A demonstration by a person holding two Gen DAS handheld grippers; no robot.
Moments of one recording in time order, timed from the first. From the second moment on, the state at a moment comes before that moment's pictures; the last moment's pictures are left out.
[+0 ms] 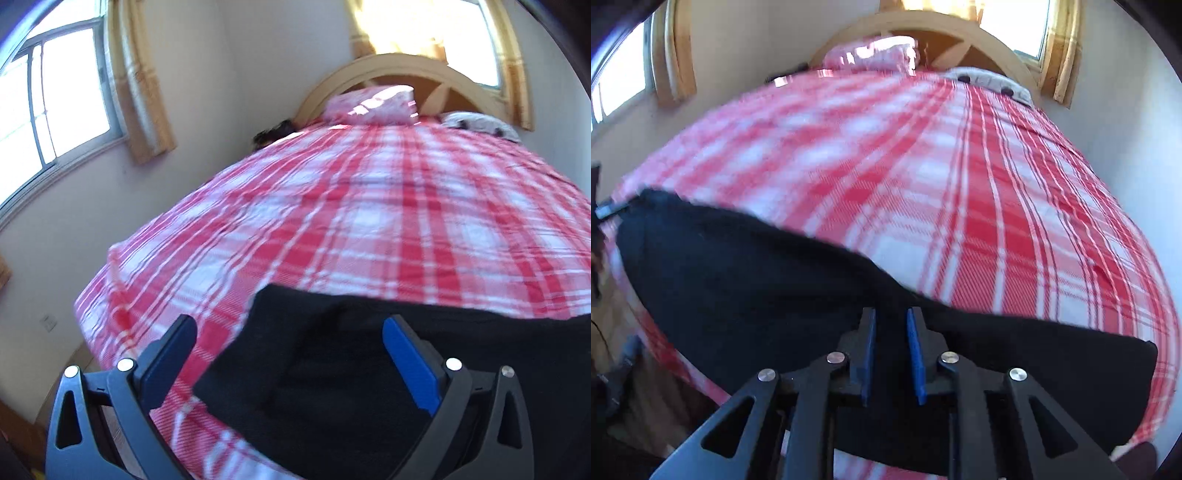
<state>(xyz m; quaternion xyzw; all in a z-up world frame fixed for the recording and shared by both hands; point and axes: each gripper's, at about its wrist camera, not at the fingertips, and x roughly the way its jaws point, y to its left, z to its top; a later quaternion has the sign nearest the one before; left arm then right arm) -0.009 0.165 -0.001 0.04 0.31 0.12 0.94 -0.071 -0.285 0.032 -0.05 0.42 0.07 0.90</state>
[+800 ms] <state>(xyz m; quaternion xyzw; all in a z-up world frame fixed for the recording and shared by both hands) -0.028 0.111 -0.055 0.01 0.38 -0.01 0.92 -0.027 -0.136 -0.007 0.02 0.48 0.36 0.80</state>
